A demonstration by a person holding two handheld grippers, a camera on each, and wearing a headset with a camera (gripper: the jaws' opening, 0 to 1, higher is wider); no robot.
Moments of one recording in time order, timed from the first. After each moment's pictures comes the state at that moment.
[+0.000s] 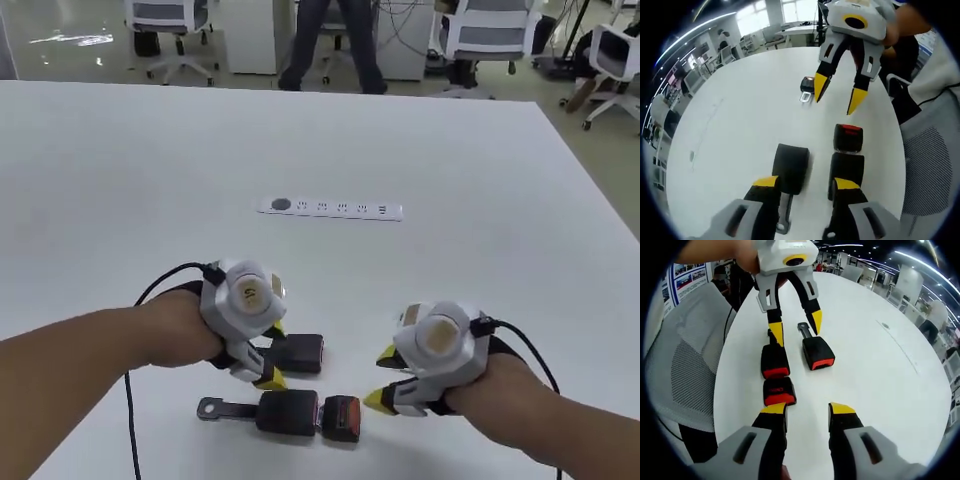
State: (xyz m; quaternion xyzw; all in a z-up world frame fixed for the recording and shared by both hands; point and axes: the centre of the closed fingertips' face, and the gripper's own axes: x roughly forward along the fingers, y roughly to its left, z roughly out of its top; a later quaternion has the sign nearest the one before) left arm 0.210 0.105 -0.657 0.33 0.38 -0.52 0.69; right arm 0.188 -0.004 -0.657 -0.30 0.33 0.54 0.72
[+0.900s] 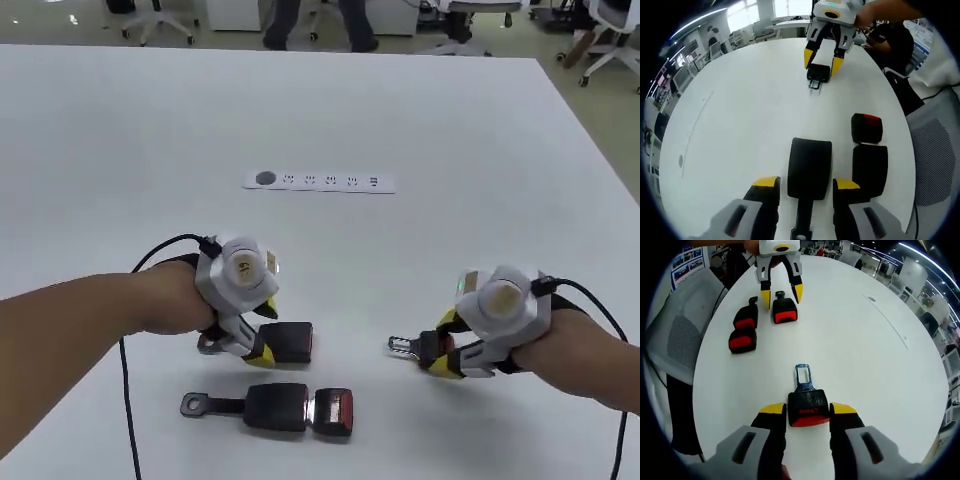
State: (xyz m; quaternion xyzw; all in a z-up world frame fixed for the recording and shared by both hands) left arm 0.239 0.110 -0.691 0.33 0.41 -0.55 0.64; right arm 0.237 -0.086 -0.679 -0.33 0.37 0.52 0.69
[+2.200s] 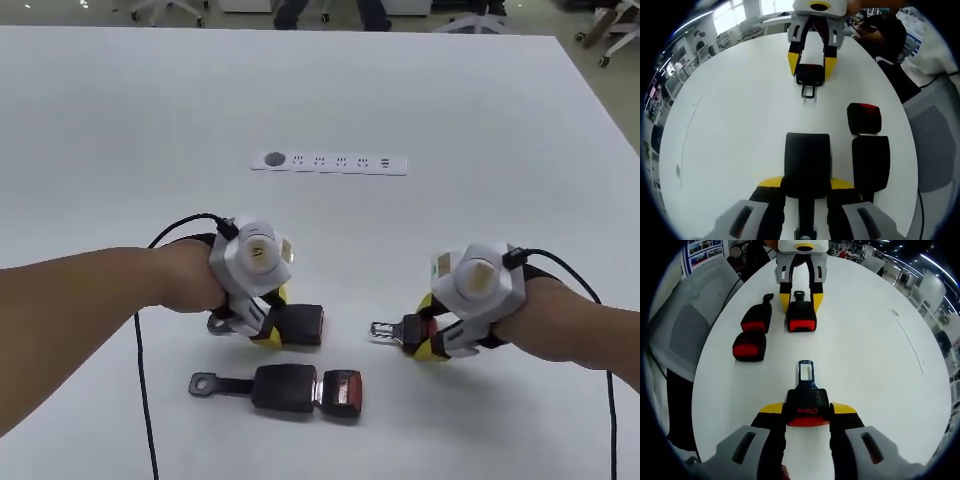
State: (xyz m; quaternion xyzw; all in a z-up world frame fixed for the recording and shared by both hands) left arm 0.235 0.110 -0.696 0.37 0.41 -0.57 0.61; right arm 0.232 -0.045 -0.693 -0.36 0.35 0.58 0.64
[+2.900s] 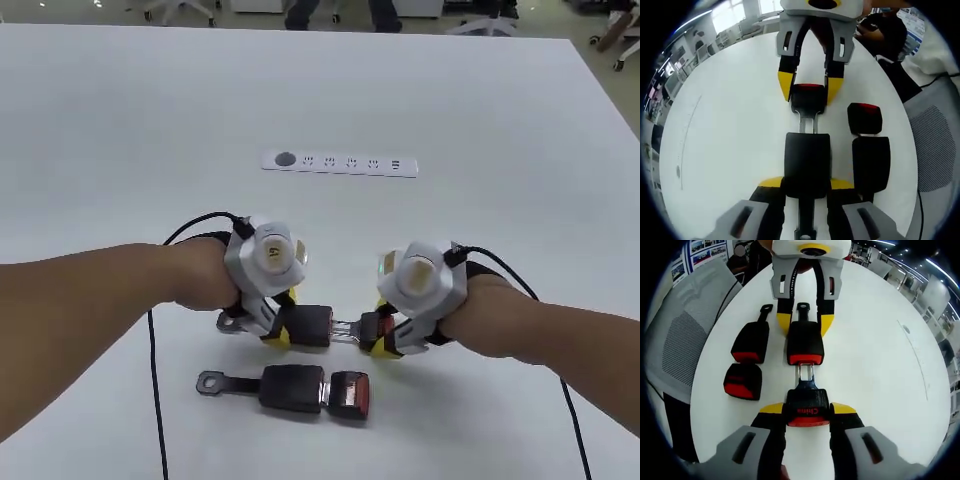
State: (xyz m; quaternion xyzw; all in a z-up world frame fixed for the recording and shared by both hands) left arm 0.236 0.109 -0.698 0.37 0.41 -0.57 0.61; right arm 0.231 0.018 -0.690 -0.38 0.34 0.59 0.62
